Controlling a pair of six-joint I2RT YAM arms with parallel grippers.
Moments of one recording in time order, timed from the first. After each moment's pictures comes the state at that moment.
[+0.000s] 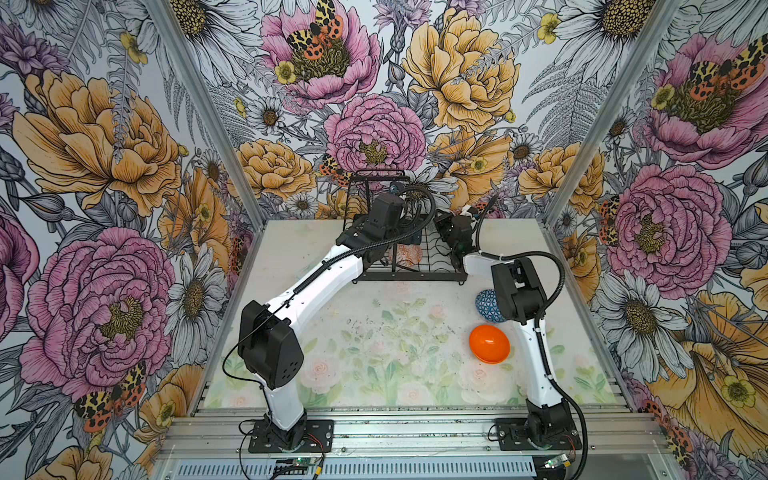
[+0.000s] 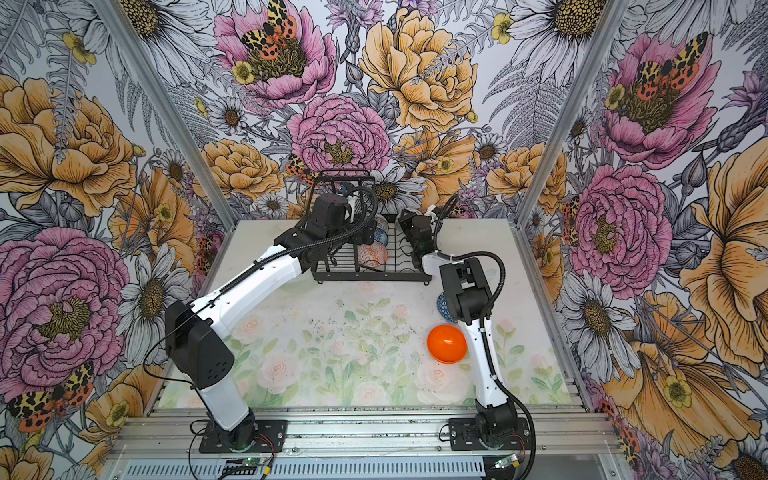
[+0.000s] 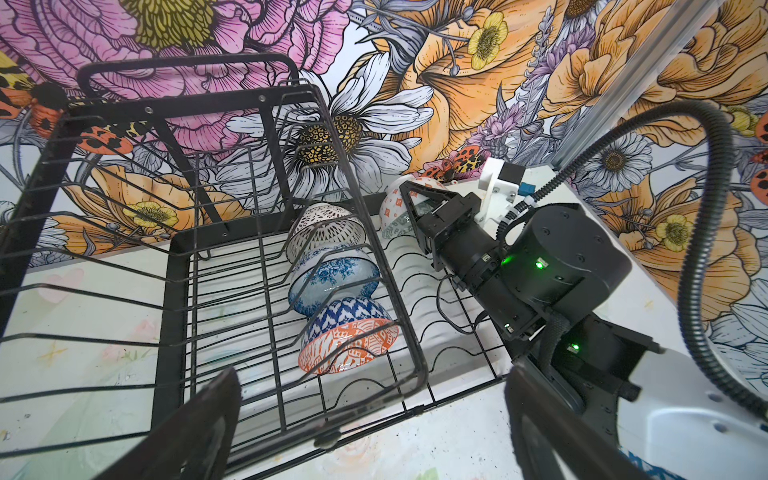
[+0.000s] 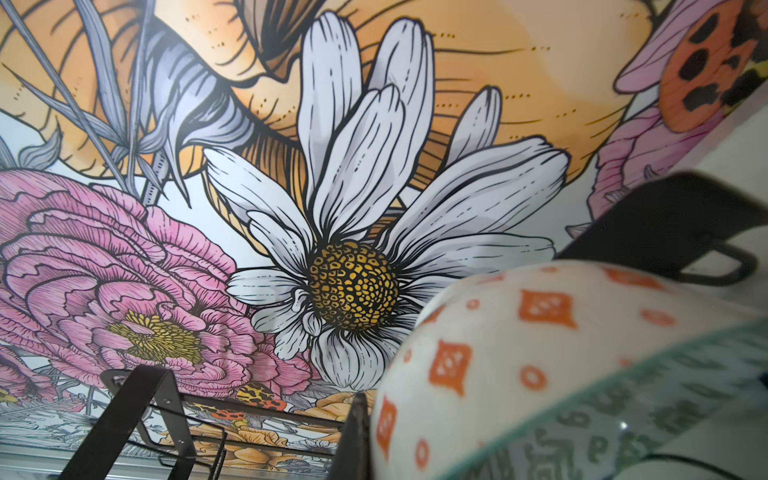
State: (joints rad) left arm -0.62 1.77 1.73 -0.44 -0.21 -0.23; right arm 0.28 2.47 1.76 0.64 0.01 1.22
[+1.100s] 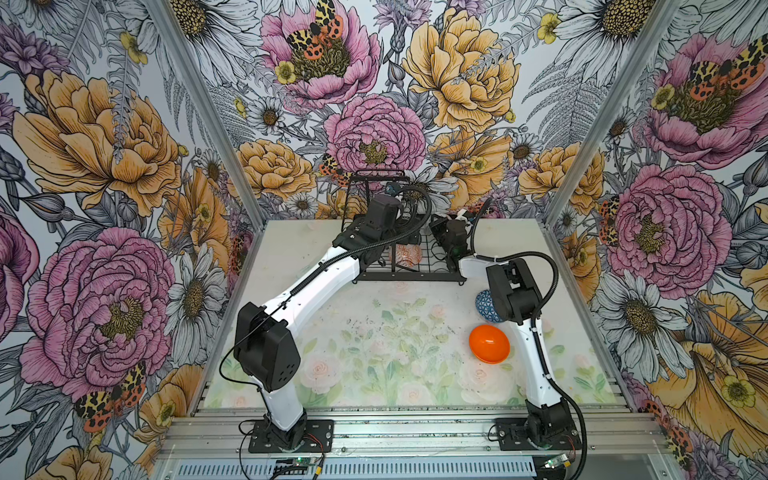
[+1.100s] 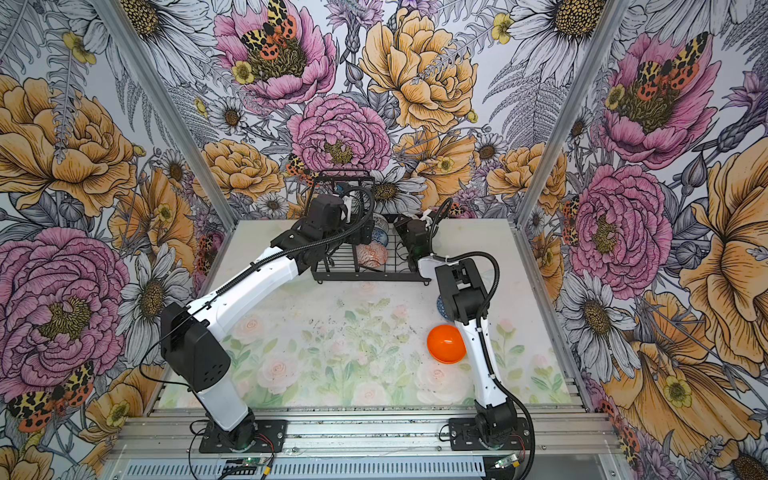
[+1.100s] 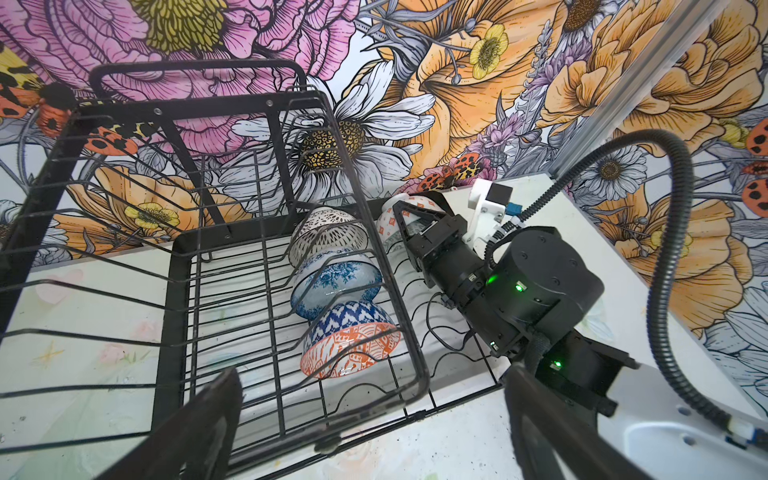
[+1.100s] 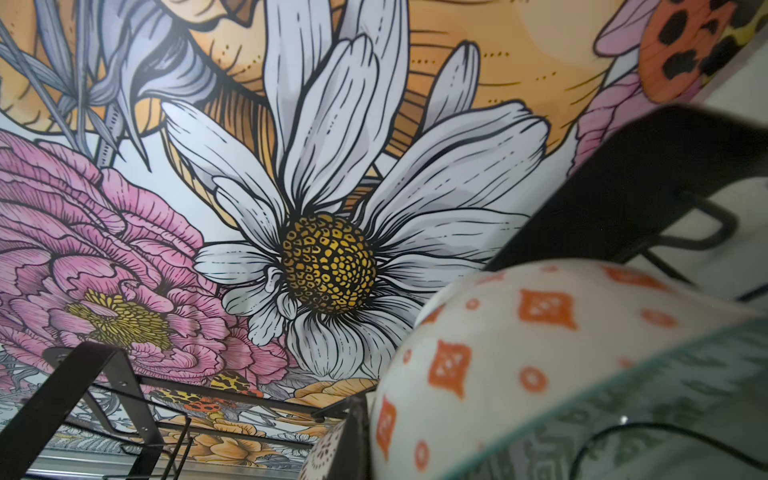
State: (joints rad) left arm -0.60 1.75 1.68 -0.40 -0.20 -0.24; right arm 0.30 2.50 1.75 0.65 0.04 1.19
